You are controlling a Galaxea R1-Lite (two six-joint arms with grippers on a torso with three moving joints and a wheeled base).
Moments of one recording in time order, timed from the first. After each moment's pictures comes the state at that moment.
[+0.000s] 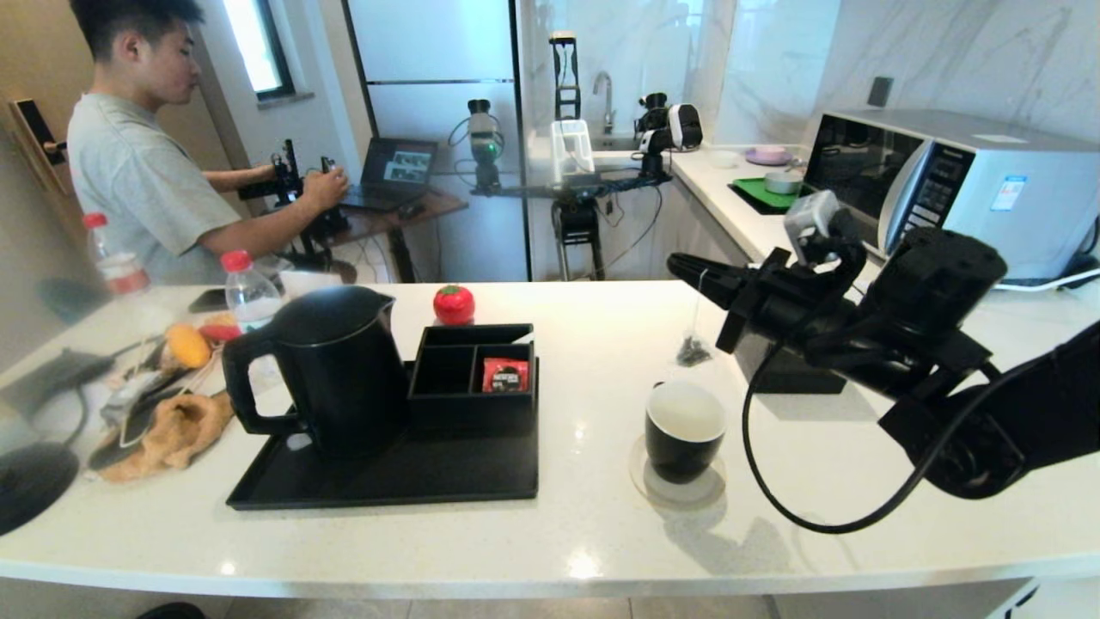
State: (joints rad) left arm 0.00 0.00 0.00 -0.02 0.02 -0.06; right arm 0.37 1.92 -0.85 -1.33 0.51 -0.10
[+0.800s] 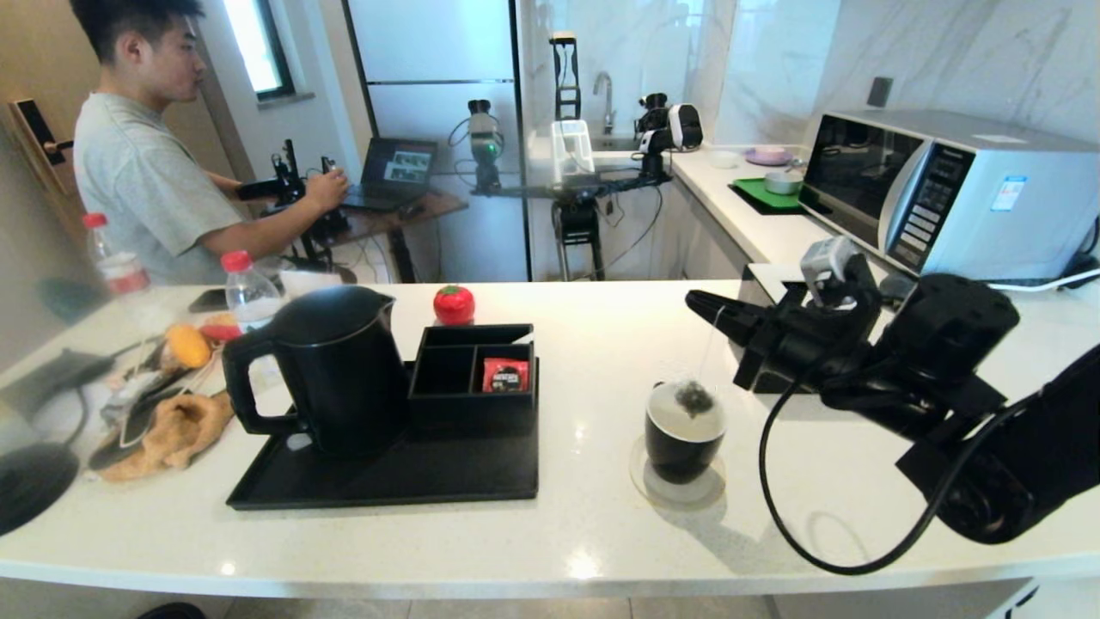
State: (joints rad) left arm 0.00 0.00 0.00 -0.02 0.02 -0.06; right arm 0.34 1.95 -0.69 -1.47 0.51 -0.07
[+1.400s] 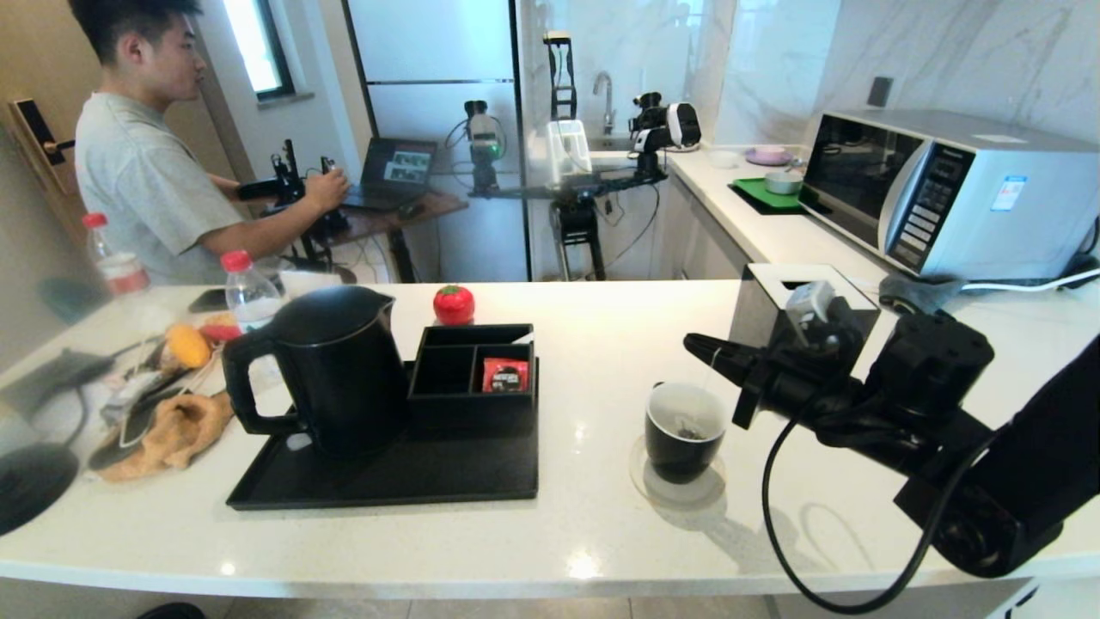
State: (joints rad) left arm 0.00 0.00 0.00 -0.02 0.02 -0.06; right arm 0.34 2.01 -0.59 -1.52 0.51 -0.05
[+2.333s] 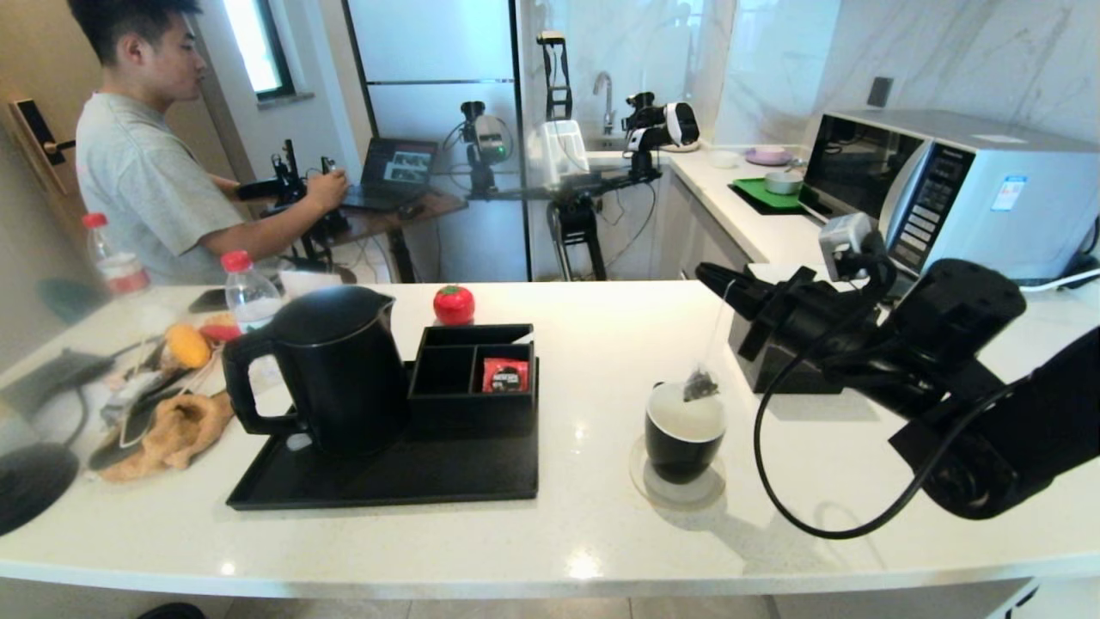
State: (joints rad) left arm 0.00 0.00 0.00 -0.02 0.02 -0.06; right arm 0.30 1.97 -0.76 -1.52 0.51 0.02
